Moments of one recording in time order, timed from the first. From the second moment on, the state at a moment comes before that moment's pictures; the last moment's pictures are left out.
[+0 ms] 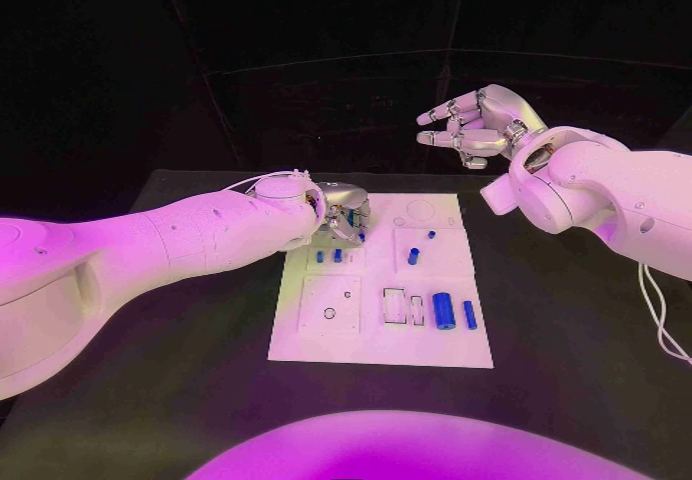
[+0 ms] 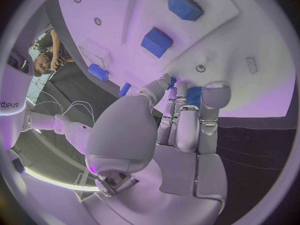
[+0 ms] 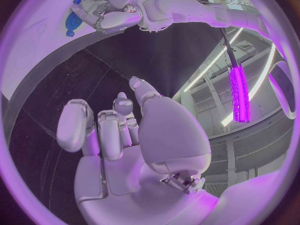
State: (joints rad) left arm 1.21 -0.46 -0.13 1.03 -1.43 -0.06 0.07; left_hand 1.31 -0.10 0.37 -0.07 0.06 0.99 0.13 0.26 0.10 1.05 0.07 0.37 0.06 1.47 -0.01 1.36 1.09 0.15 1.39 0.09 0.95 0.91; right arm 1.34 -0.73 -0.03 1.43 -0.69 -0.38 0.13; right_hand 1.34 -0.03 0.11 0.01 0.36 0.92 0.17 0.10 0.07 1.15 0.08 1.17 0.98 1.46 0.00 1.48 1.31 0.08 1.40 0.10 1.35 1.13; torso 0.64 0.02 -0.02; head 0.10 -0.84
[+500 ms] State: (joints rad) left arm 1.21 -0.45 -0.13 1.03 -1.43 -0.05 0.07; left_hand 1.31 -0.10 0.37 -0.07 0.06 0.99 0.13 0.24 0.09 1.05 0.07 0.34 0.06 1.47 -0.01 1.36 1.09 0.15 1.40 0.09 0.96 0.93; right arm 1.34 -0.73 -0.03 1.43 -0.69 -0.38 0.13; right_hand 1.34 -0.03 0.11 0.01 0.36 0.92 0.17 0.10 0.07 1.15 0.08 1.17 0.98 1.46 0.00 1.48 1.31 0.08 1.40 0.10 1.35 1.13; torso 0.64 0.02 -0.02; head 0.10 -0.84
